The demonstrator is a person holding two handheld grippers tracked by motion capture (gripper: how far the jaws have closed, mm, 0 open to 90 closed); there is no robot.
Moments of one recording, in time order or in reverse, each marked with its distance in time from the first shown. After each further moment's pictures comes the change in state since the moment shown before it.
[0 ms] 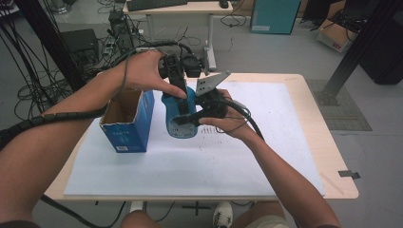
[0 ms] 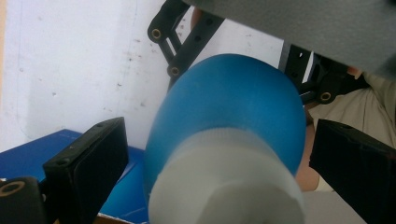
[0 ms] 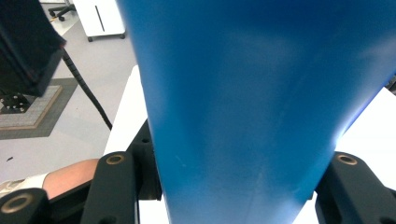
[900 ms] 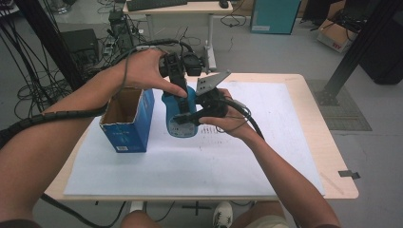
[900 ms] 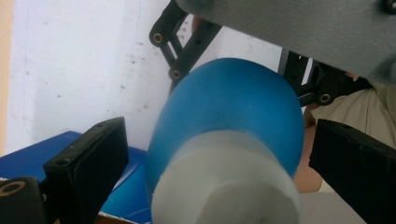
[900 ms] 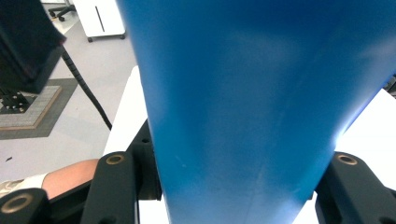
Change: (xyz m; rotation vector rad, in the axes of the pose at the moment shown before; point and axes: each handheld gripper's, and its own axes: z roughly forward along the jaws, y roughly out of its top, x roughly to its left) left arm -0.001 0.002 -0.003 -0.009 0.013 0.006; right arm 0.000 0.001 -0.001 -0.006 0.000 -0.011
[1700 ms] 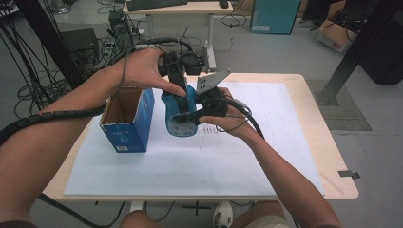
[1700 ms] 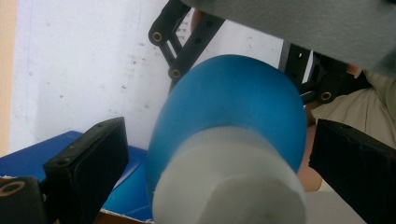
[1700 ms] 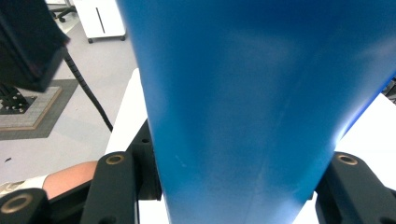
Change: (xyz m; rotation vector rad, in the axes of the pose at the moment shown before) left arm -0.001 -0.002 -0.004 -0.004 0.006 0.007; right arm 0.001 0.004 -0.002 -0.006 -0.001 -0.007
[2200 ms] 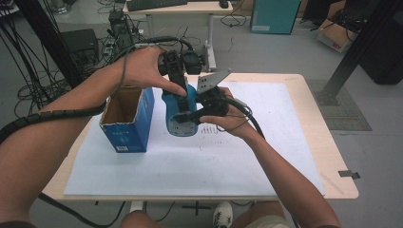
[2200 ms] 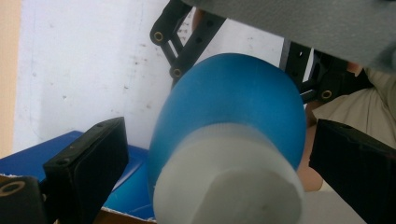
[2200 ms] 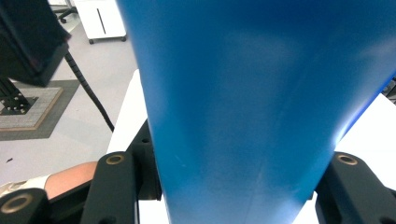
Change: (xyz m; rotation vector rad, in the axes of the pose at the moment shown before) left arm -0.001 0.002 -0.002 0.005 0.005 0.004; right arm 0.000 0.001 -0.002 -0.003 0.005 -0.003
